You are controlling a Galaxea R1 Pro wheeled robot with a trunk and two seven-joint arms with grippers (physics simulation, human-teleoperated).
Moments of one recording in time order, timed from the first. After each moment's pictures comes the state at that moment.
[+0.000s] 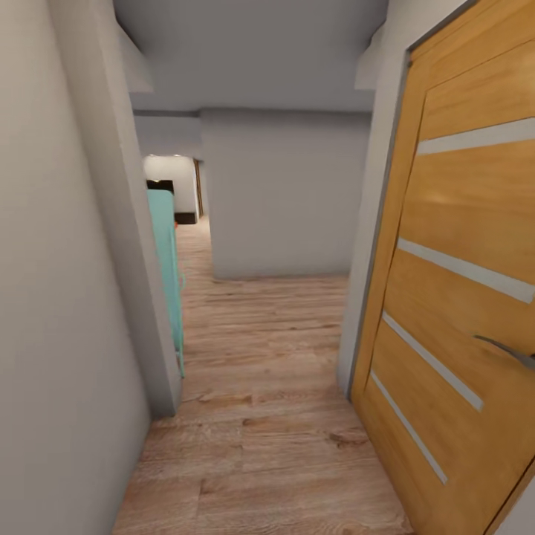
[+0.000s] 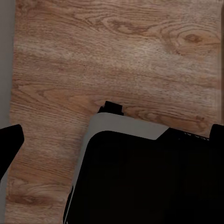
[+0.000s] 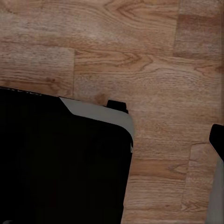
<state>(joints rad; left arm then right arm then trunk) -0.23 0.00 -0.01 0.00 0.27 -0.02 0.11 -0.17 0.04 0.20 0.03 -0.01 -0.12 -0.06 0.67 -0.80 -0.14</state>
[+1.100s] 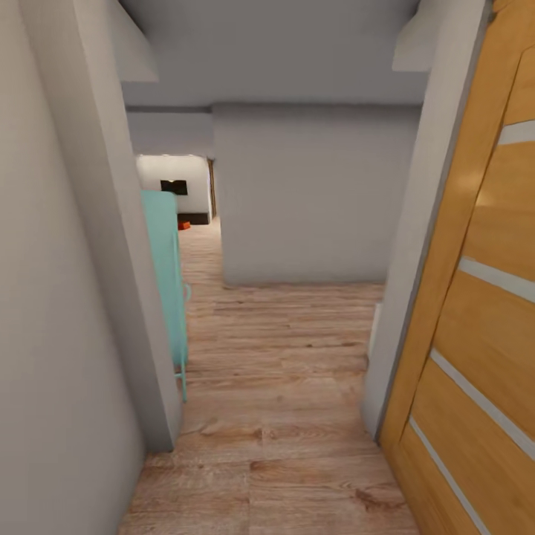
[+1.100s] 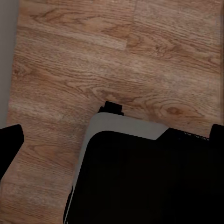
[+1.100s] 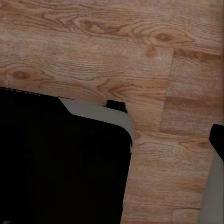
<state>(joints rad) -0.23 0.00 -0.01 0.00 0.27 -0.02 0.11 -0.17 0.04 0.21 0.03 -0.01 -0.12 -0.06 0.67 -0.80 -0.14</state>
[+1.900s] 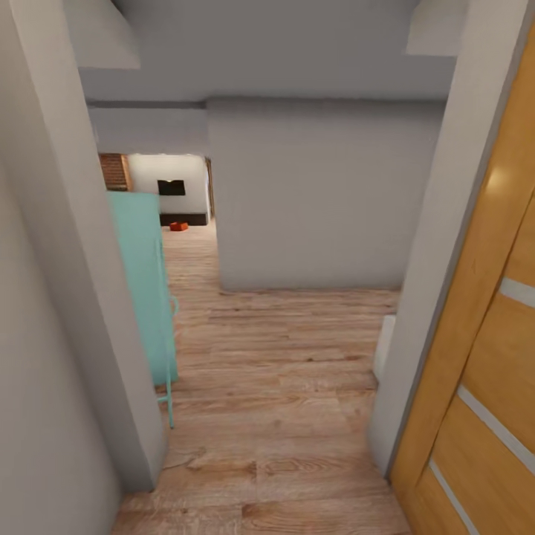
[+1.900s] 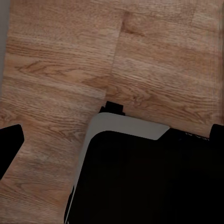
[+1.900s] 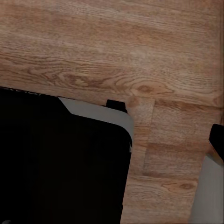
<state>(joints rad) -0.23 0.00 -0.01 0.00 0.27 -0.02 0.11 -0.17 0.04 0.21 0.03 -0.01 -0.12 -0.06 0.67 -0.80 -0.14</state>
